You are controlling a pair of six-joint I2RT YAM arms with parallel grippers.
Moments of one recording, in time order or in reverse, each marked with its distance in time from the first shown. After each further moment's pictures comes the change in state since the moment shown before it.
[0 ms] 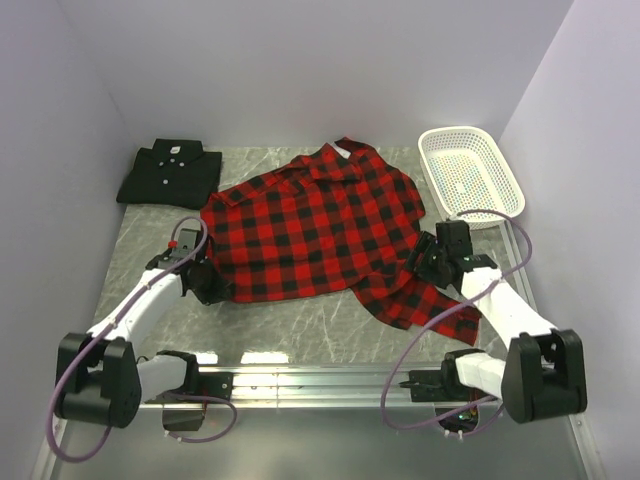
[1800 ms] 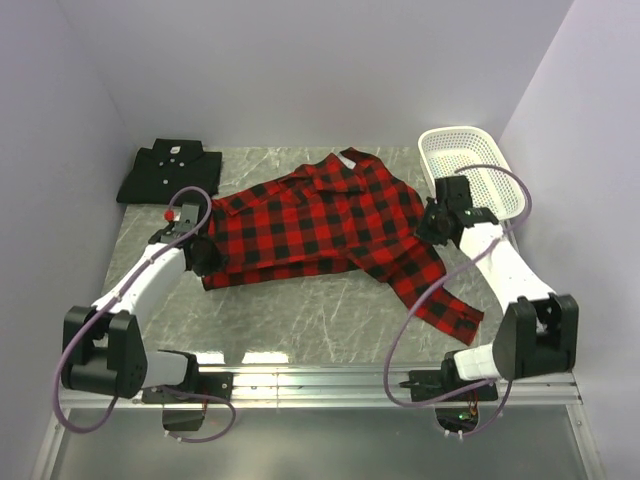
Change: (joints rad) left arm -0.003 0.111 0.211 -0.002 -0.185 0.062; right arm 0.001 0.195 0.389 -0.190 0.034 -0.076
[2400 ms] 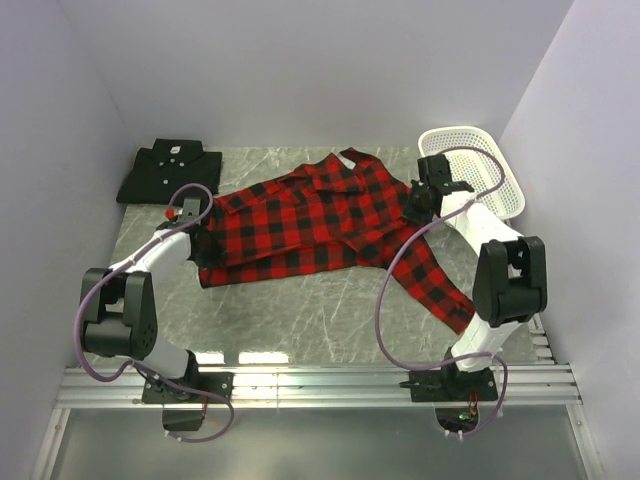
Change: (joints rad) left arm 0.060 0.223 0.029 0.143 0.003 -0.018; right arm 0.013 0.377 0.241 0.079 -0.011 -0.027
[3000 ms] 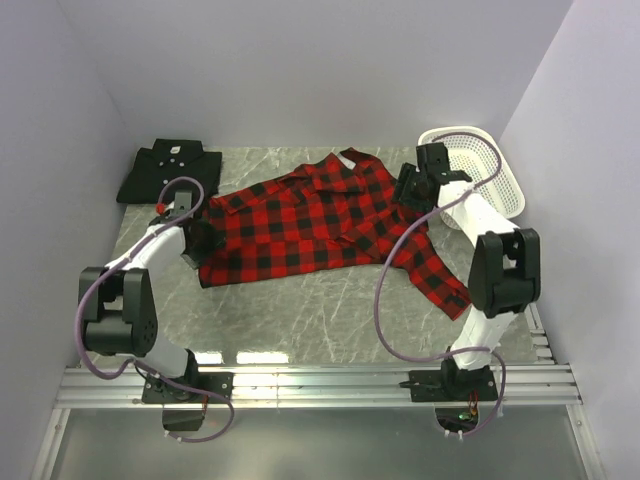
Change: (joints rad) left arm 0.047 0.024 0.051 0.007 -0.003 -0.017; right arm 0.006 0.096 0.146 0.015 0.004 -0.048
